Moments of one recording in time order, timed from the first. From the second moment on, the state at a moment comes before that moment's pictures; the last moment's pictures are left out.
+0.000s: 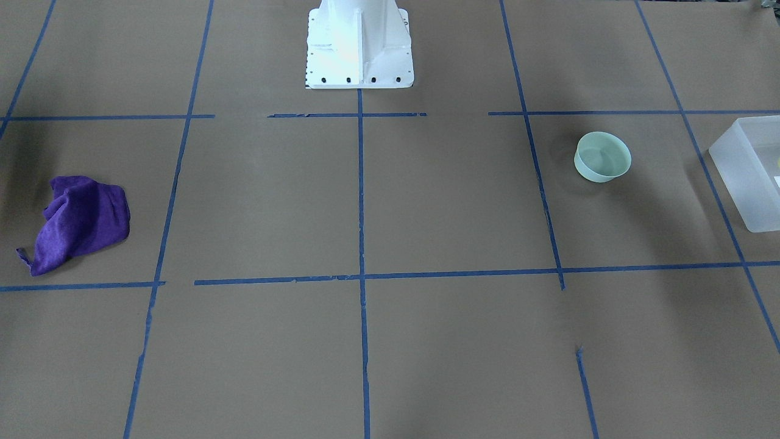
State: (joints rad) left arm -1.61 -1.49 -1.28 -1.96 -2.43 0.43; right arm 1.46 -1.50 1.56 -1.38 2.41 0.20
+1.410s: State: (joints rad) left arm -1.50 -1.49 -1.29 -2.10 -2.45 0.34; right arm 1.38 -1.52 1.56 -1.23 2.43 0.24
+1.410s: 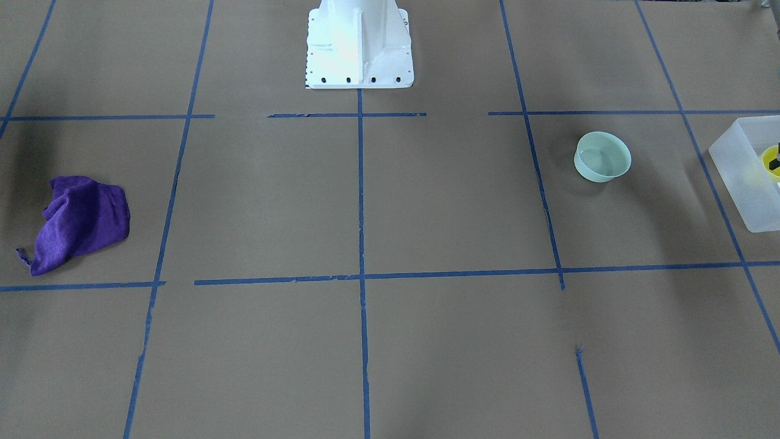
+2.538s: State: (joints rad) left arm -1.57 -1.50 -1.67 -1.76 -2.45 0.19; right arm 1.06 -1.62 1.62 -0.86 2.34 1.09
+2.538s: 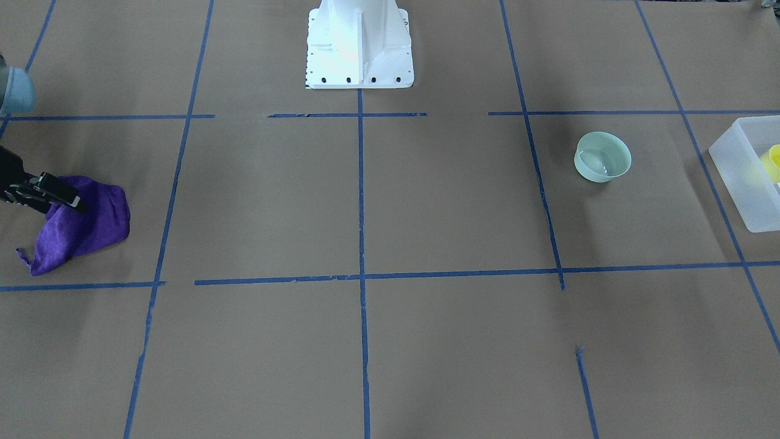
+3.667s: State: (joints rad) left arm -1.50 -1.50 -1.67 -1.88 -2.45 -0.05; right arm 1.13 -1.68 1.79 -0.97 2.37 1.15
